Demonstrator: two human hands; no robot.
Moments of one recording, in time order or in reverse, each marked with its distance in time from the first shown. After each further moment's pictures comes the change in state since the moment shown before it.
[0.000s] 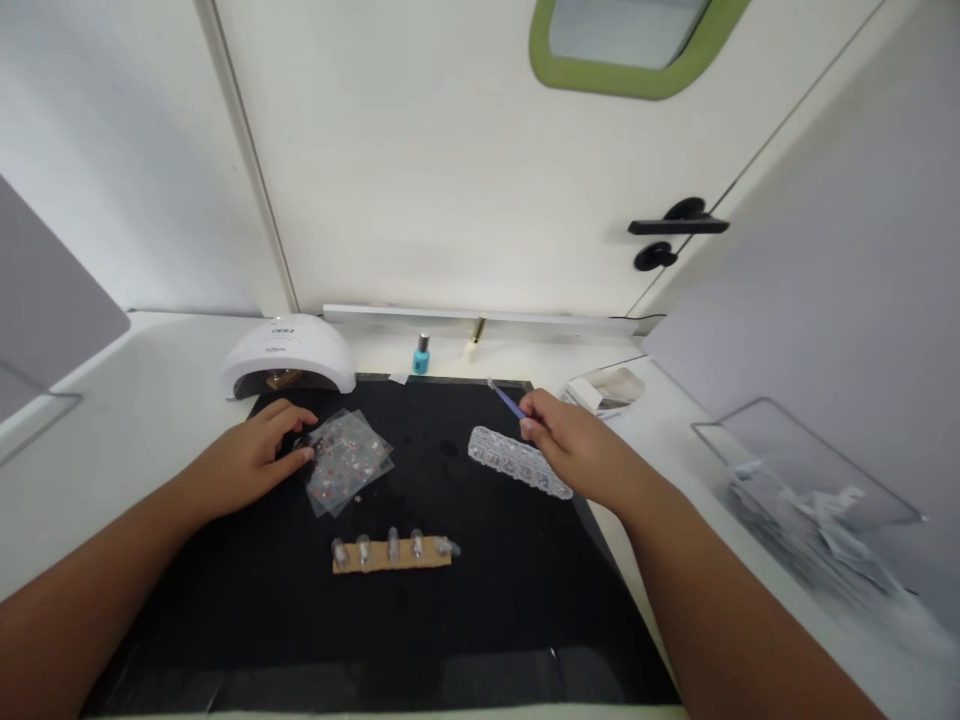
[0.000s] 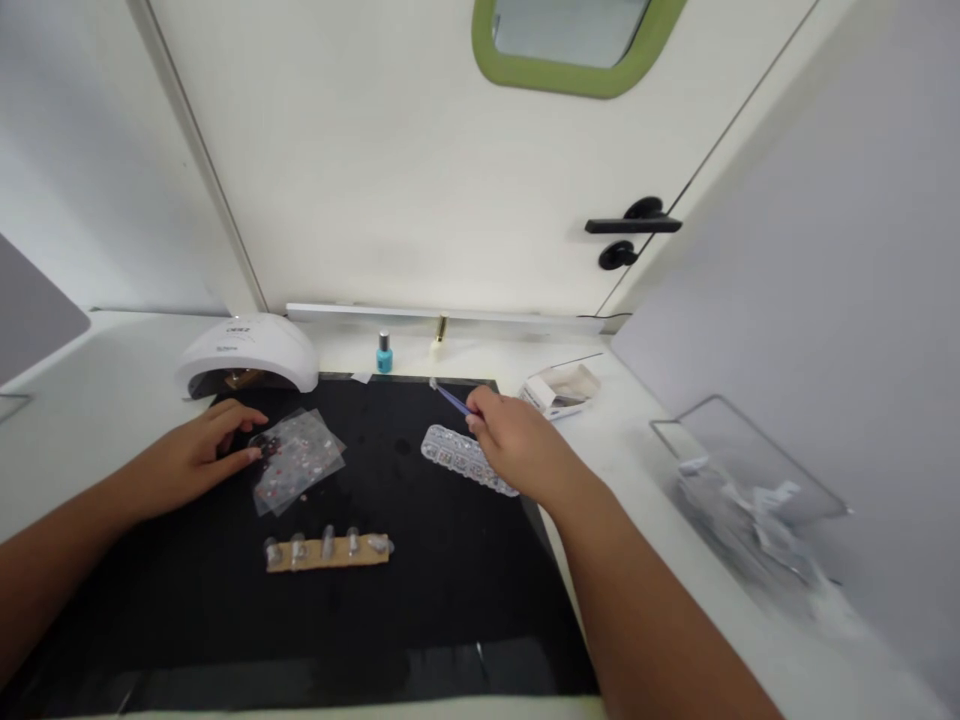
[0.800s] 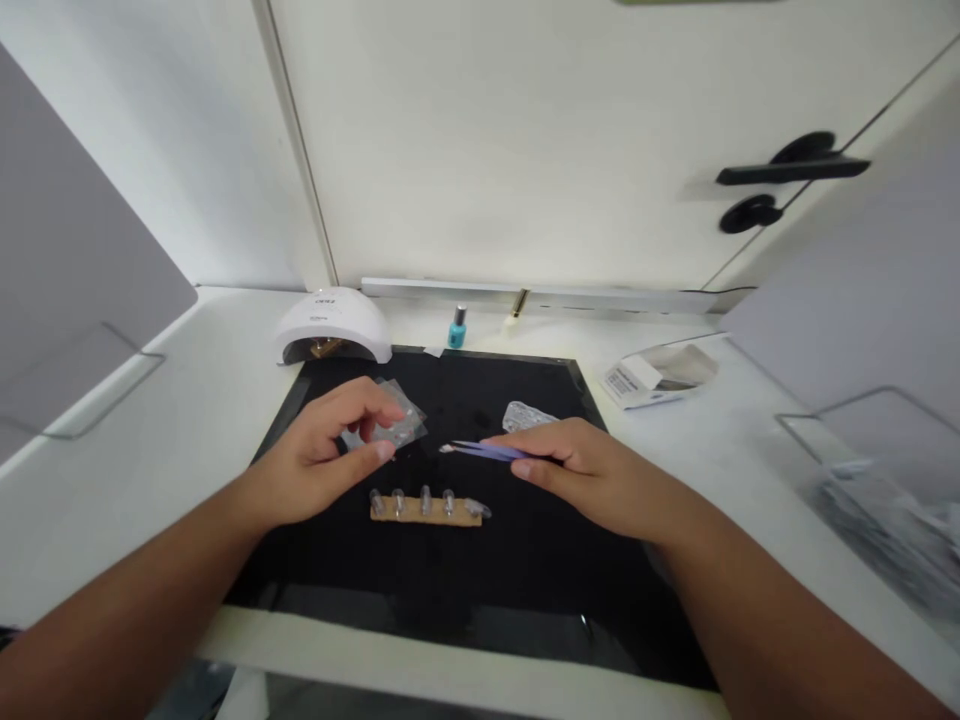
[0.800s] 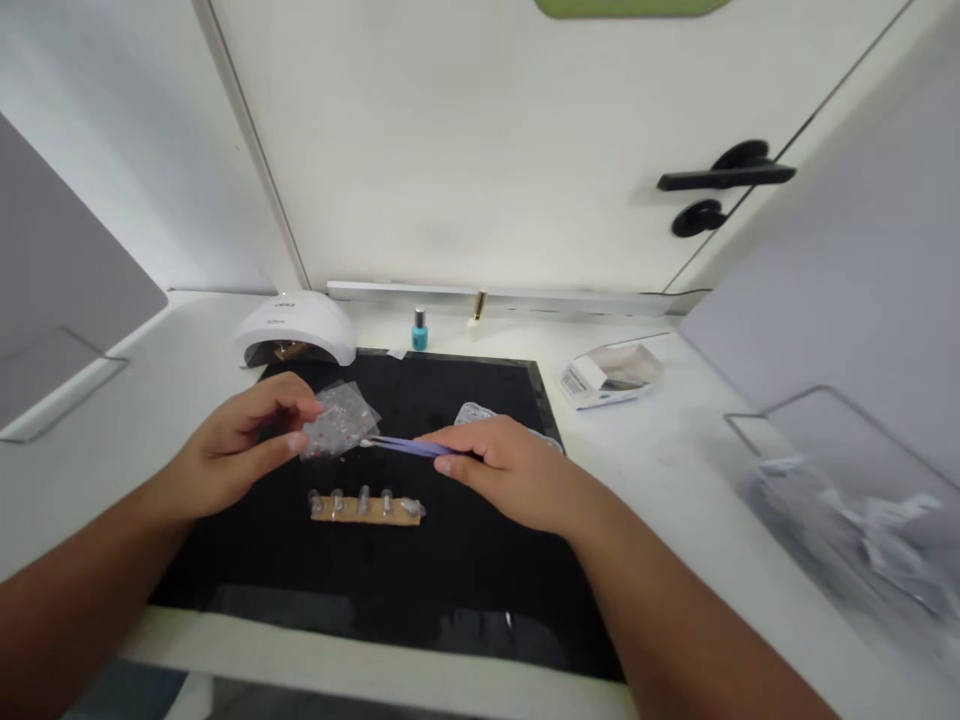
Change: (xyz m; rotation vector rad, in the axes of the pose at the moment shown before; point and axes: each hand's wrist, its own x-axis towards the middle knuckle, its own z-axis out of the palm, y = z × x) left_hand -0.021 0.091 -0.012 -0.434 0.199 0.341; right_hand -0.010 -0.038 0.013 0.561 -0.359 -0.274
